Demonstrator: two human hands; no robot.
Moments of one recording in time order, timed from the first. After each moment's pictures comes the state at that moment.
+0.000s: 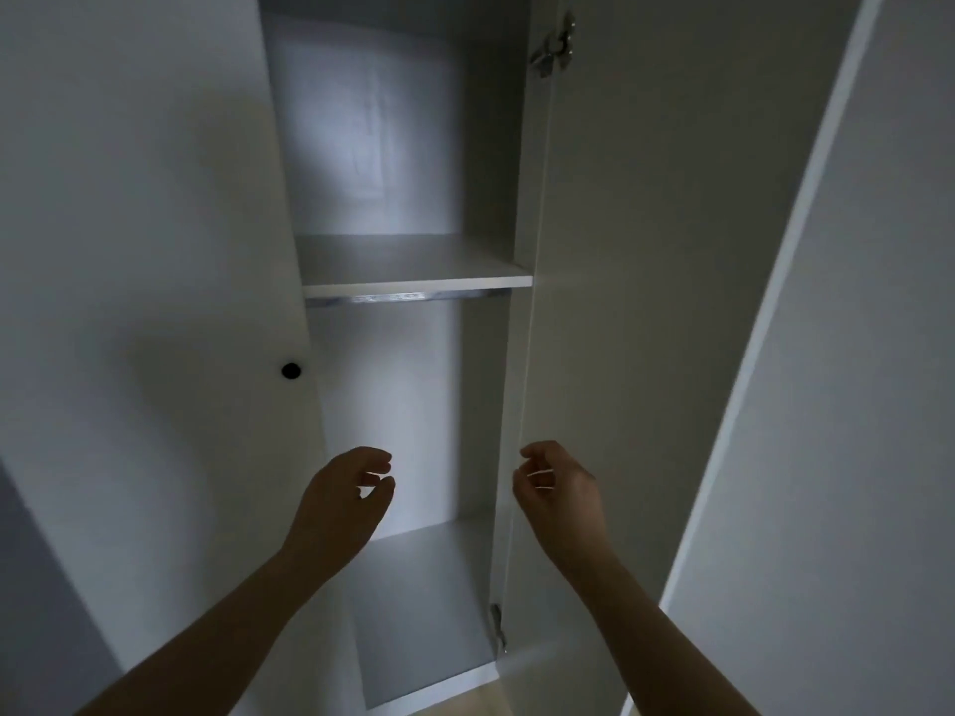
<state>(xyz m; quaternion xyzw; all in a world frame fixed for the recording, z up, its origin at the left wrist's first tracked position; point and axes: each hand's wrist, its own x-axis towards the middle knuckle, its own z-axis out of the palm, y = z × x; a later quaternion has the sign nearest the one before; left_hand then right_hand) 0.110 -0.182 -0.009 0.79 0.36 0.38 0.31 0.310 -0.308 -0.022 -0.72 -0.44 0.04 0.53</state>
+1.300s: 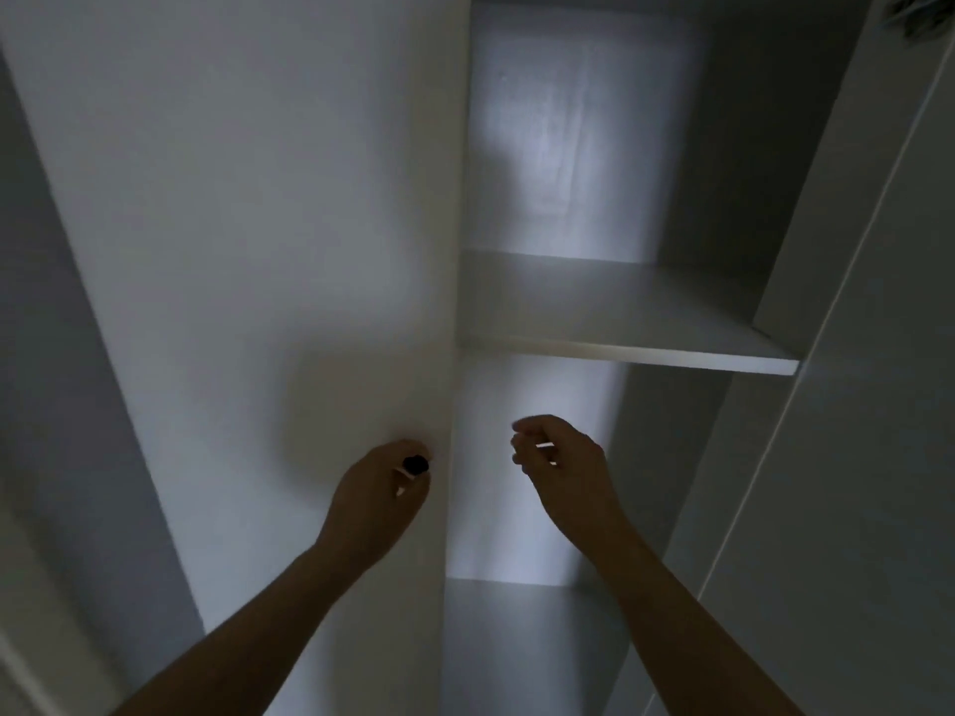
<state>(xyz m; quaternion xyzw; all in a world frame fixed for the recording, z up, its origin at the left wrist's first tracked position) 0.063 0.037 -0.004 0.75 0.48 0.40 0.20 0.266 -0.018 0.030 -0.57 -0.59 0.18 0.54</state>
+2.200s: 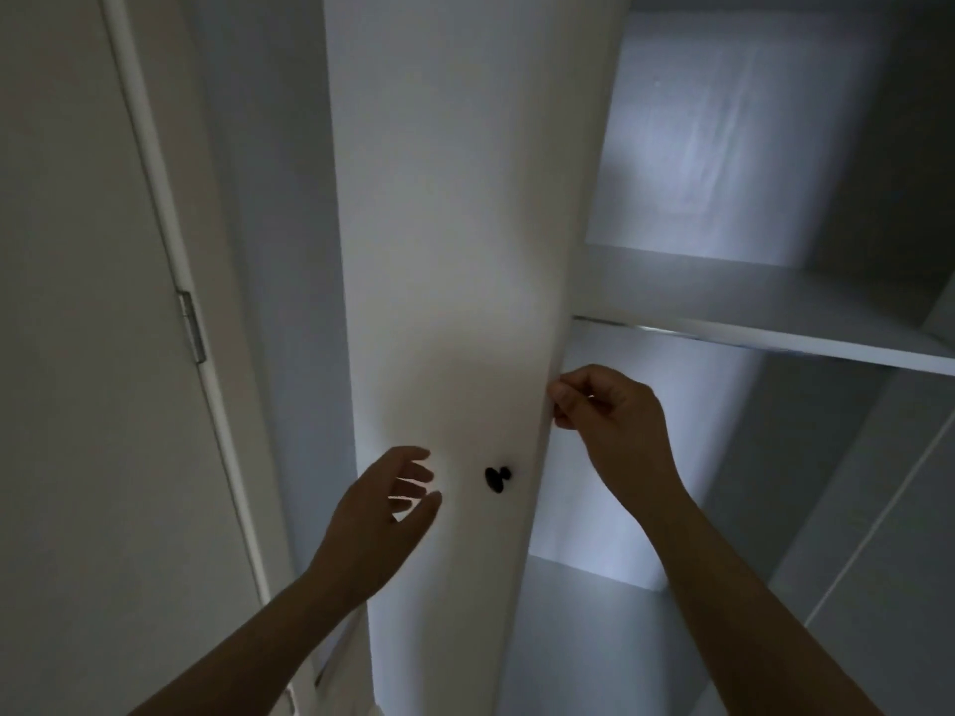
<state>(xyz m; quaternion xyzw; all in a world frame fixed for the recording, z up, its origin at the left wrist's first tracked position) -0.069 -0.095 -0.018 0.68 0.51 0.48 0.22 0.160 -0.068 0.070 -0.44 -0.67 0.21 0.56</state>
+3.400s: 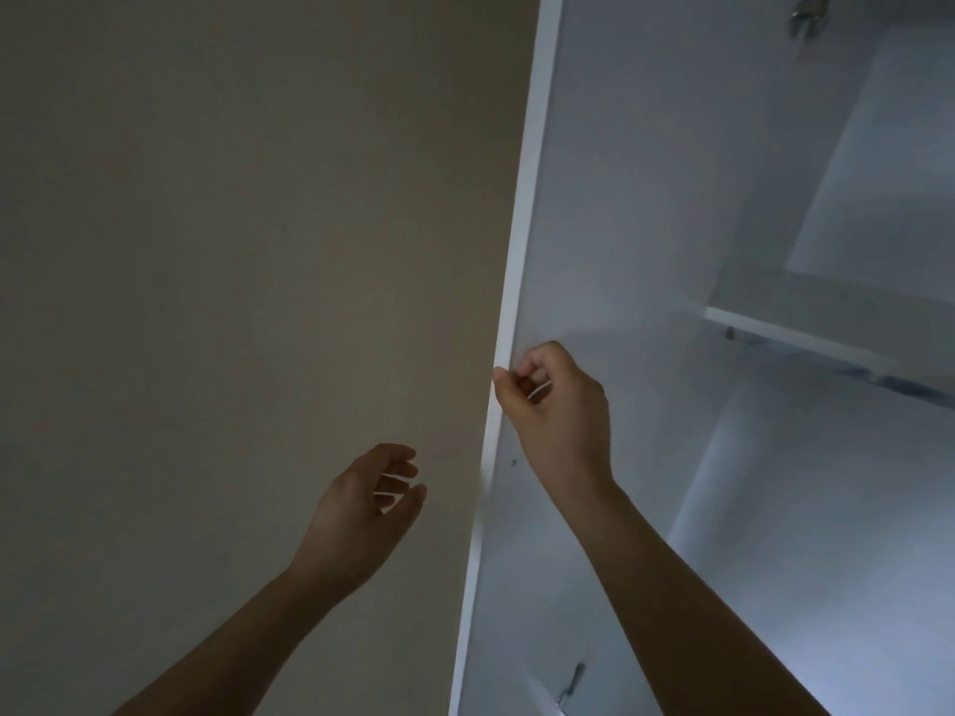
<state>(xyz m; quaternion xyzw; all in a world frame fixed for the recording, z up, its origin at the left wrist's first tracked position) -0.346 -0.246 -0.005 0.49 0.71 0.50 0.08 -0.205 -0.113 0.069 -0.31 -0.78 0.17 0.52</state>
